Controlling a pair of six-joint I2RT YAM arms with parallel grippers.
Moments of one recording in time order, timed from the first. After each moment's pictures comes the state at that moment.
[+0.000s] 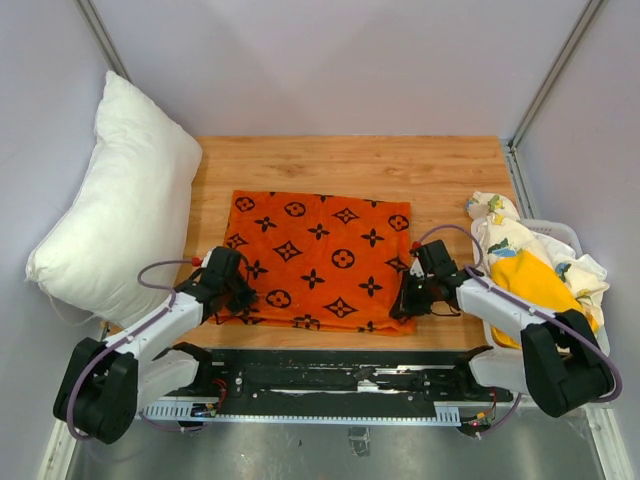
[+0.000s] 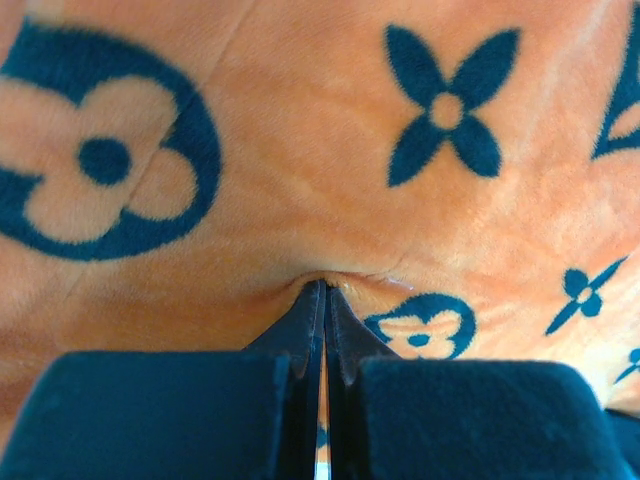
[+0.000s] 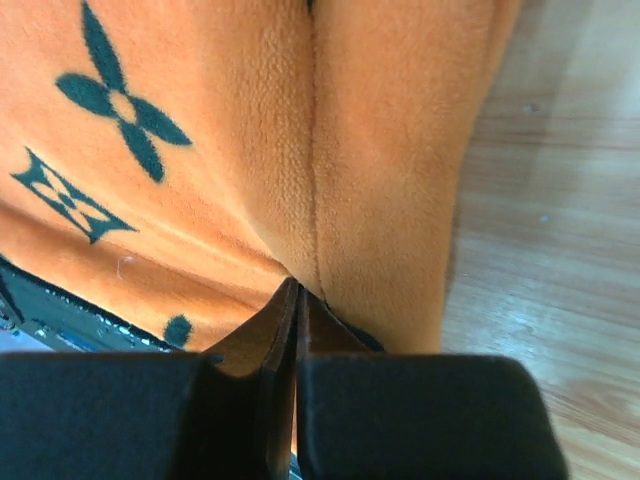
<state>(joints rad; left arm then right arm) -0.36 1.03 0.38 -0.35 -0.08 -1.04 0.39 1.23 0.49 -0.40 -0.33 0.56</state>
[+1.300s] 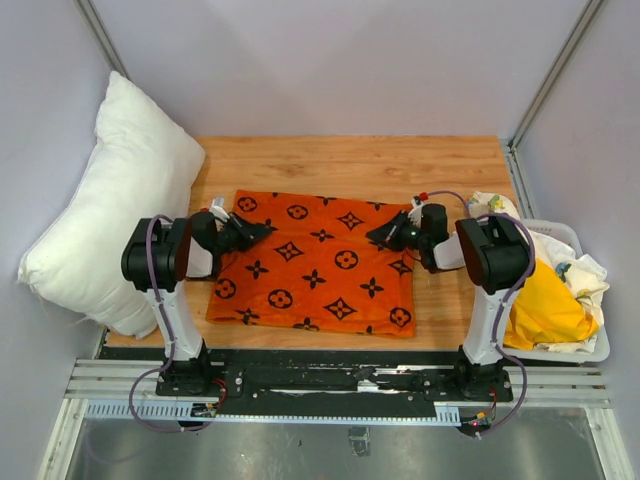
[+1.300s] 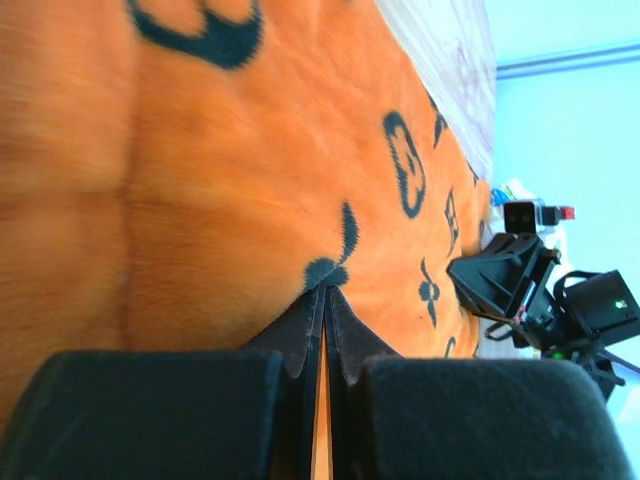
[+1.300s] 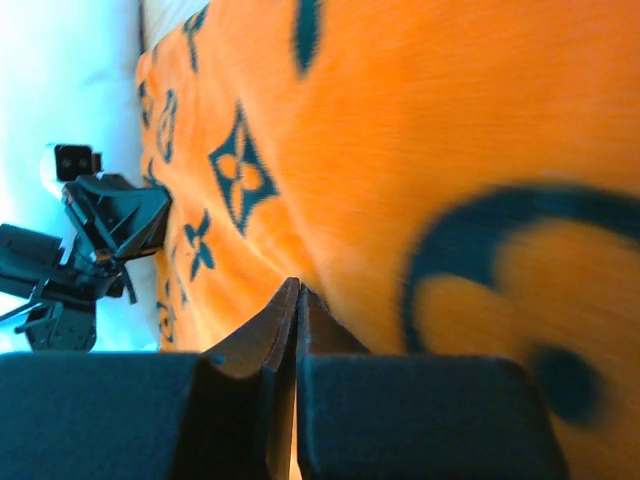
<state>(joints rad) 0.00 1.96 0.59 1.00 0.61 -0.95 0.22 2.03 0.76 0.84 -0.63 0.95</state>
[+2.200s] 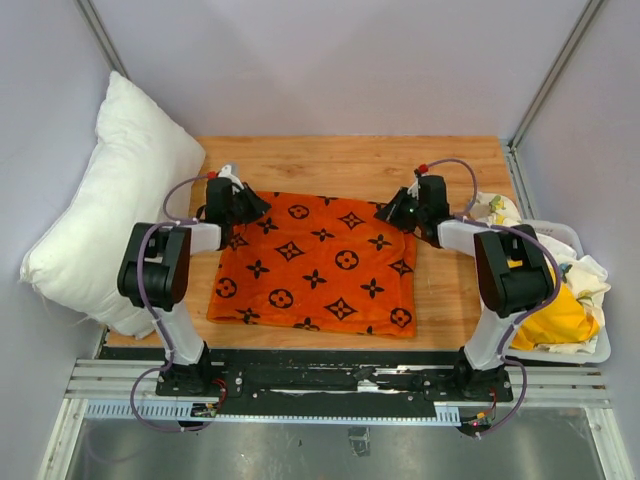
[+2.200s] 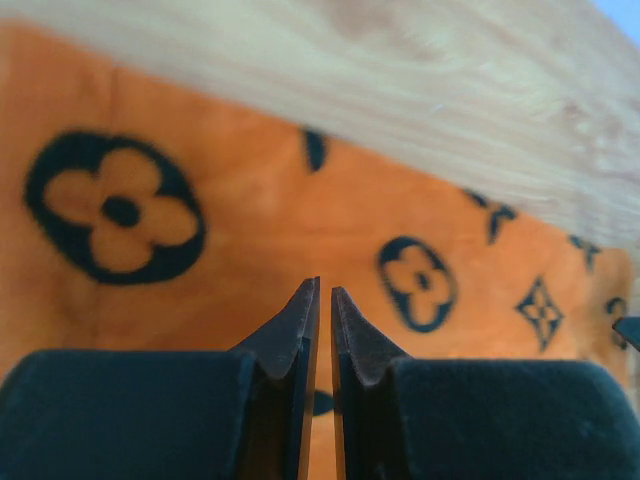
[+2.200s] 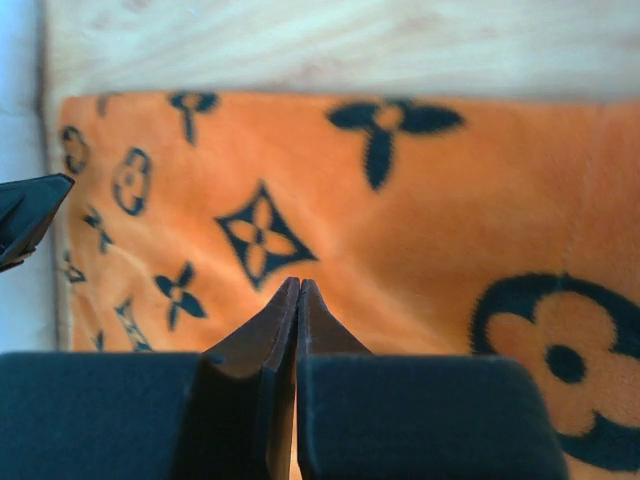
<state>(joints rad) -0.12 1.76 0.87 0.48 0.24 -0.59 0.23 1.77 0.94 0.30 -0.38 0.67</state>
